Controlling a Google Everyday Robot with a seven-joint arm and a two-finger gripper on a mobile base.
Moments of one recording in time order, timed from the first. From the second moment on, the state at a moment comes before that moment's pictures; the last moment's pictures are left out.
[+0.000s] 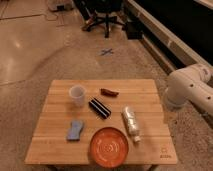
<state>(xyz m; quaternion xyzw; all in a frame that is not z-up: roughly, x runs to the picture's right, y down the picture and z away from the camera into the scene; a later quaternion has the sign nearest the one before) 0.285 0.105 0.685 -0.28 0.02 0.02 0.96</state>
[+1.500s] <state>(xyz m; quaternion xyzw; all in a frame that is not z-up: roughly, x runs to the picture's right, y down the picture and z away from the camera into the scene) 0.005 0.098 0.703 -0.24 -0.16 -0.32 0.90</state>
